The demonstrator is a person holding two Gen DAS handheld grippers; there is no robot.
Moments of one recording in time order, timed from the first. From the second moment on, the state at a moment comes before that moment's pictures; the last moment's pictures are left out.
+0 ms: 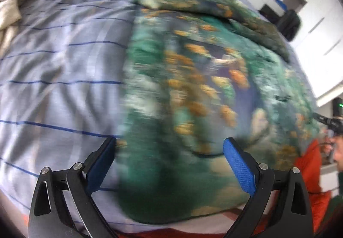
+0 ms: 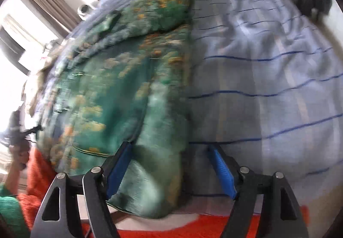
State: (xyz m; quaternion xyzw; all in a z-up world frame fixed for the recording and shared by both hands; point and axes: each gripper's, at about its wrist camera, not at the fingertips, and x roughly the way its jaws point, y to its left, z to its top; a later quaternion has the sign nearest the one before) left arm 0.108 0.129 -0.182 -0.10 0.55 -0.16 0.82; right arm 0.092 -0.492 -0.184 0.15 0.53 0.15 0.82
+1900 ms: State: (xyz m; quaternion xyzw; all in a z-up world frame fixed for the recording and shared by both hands) left arm 0.340 0.178 -0.095 -0.33 0.52 -0.14 0.78; right arm 0.318 -0.520 -0.226 0.60 0.41 0.13 0.67
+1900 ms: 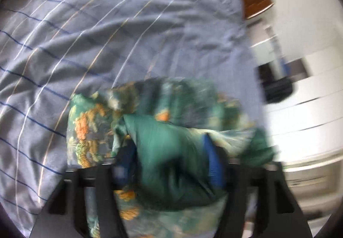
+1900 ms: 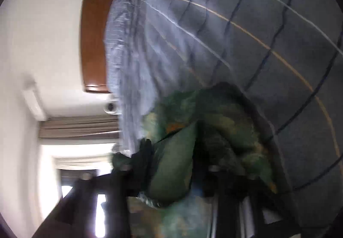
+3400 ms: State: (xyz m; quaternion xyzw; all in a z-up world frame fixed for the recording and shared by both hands) left arm 0.358 0.129 -0.198 -0.09 0.41 0.05 0.91; right arm 0.367 -0.434 -0.208 0.06 0.43 0.01 0.90
